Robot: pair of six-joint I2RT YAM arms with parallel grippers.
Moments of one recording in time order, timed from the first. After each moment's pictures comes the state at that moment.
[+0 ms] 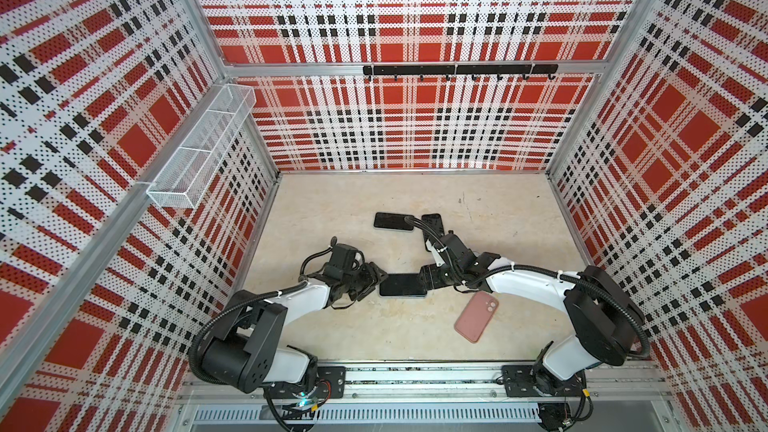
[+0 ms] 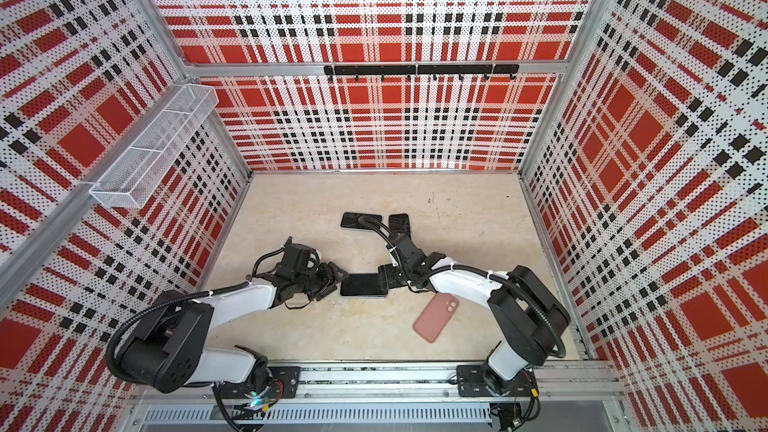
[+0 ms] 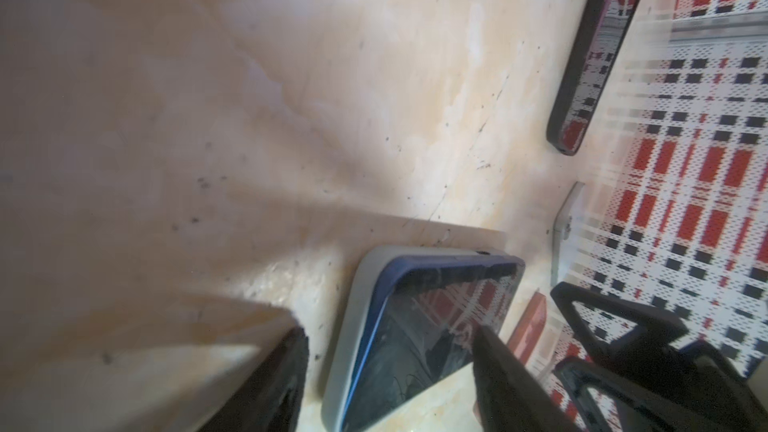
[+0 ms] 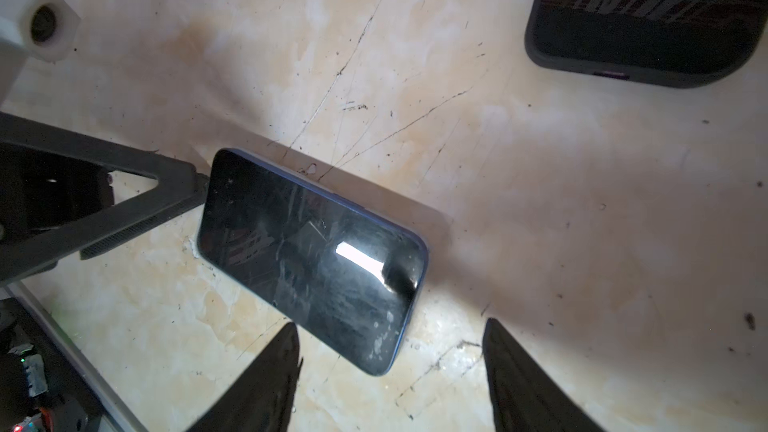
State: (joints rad) left arm -0.38 1.40 0.52 -0.04 0.39 -0.93; right arm 0.78 1.60 0.89 -0.26 -0.10 0.50
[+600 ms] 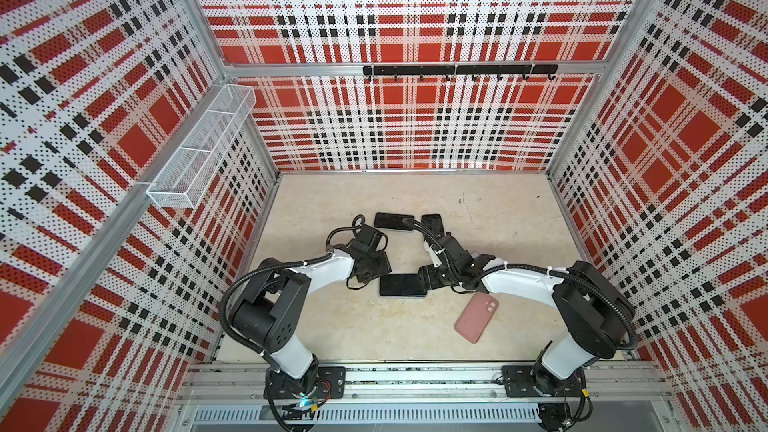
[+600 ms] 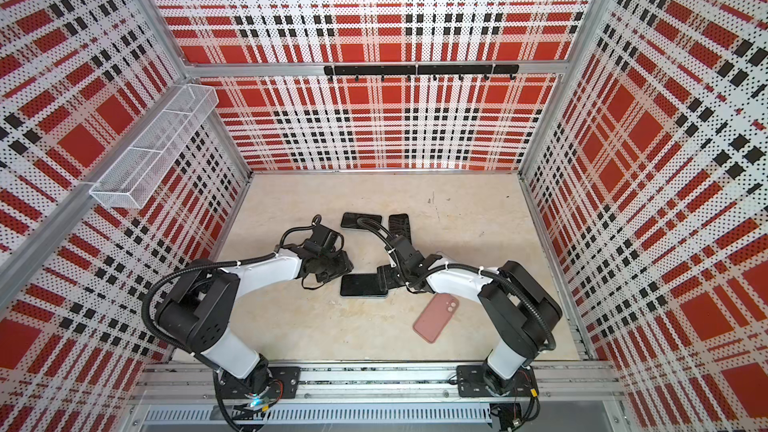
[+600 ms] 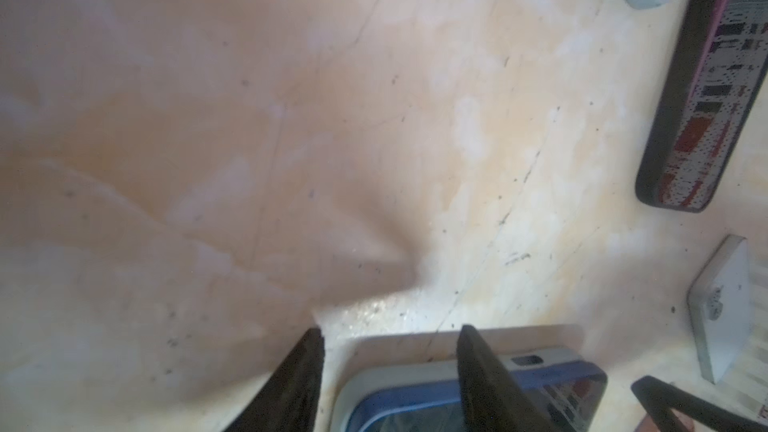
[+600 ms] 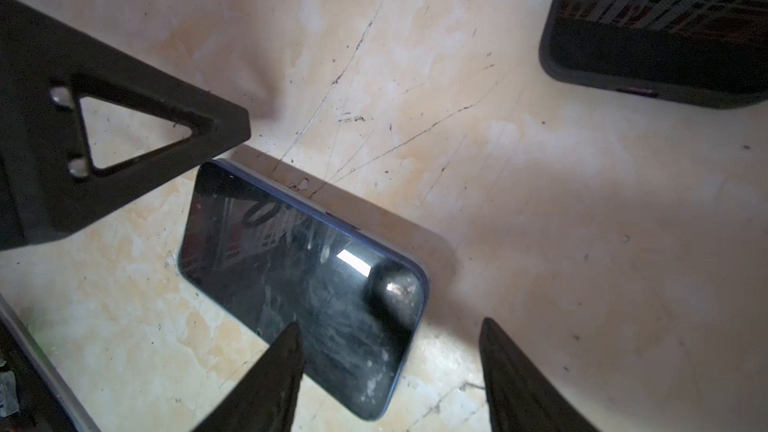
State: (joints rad) left arm -0.51 1.65 0.85 -0.33 0.08 -0.80; right arm 0.78 1.64 0.87 -0.18 -0.10 0.49
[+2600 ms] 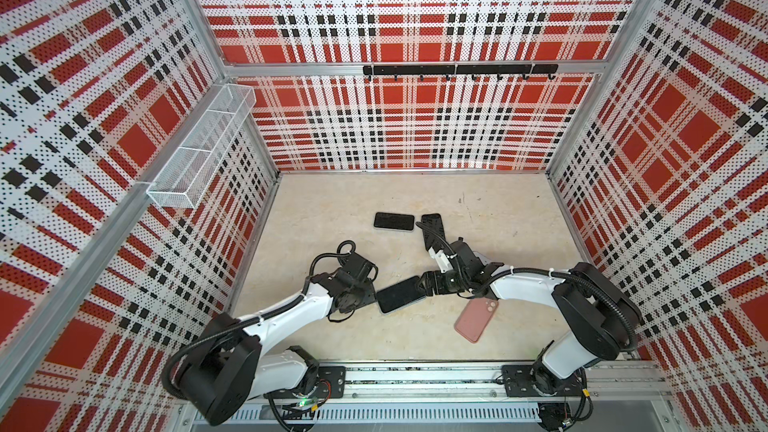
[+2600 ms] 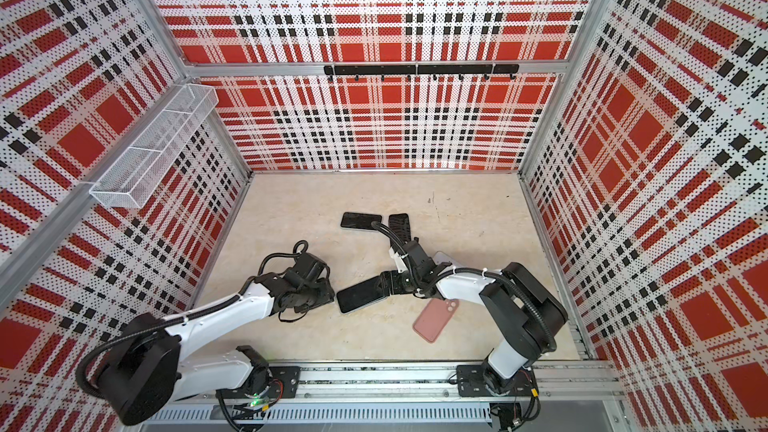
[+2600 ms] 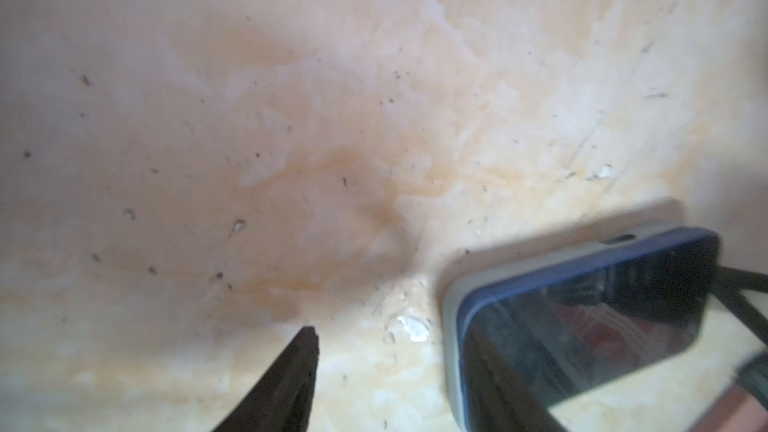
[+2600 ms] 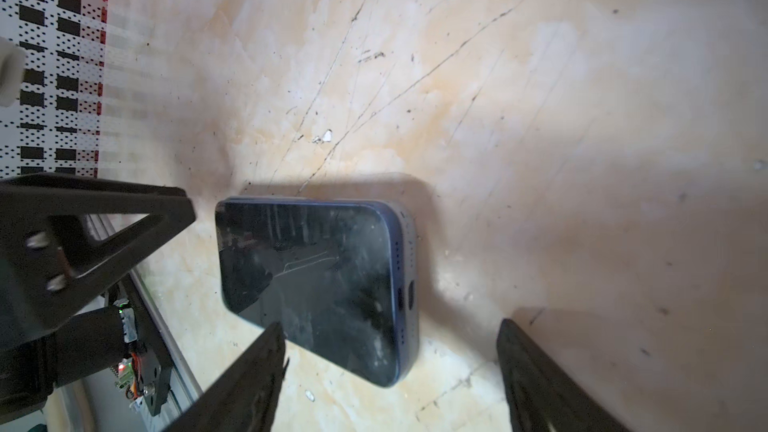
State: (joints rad) left arm -0.59 1.19 0.57 -0.51 -0.02 -0.89; right arm 0.69 1.62 0.72 -0.01 -0.35 0.56
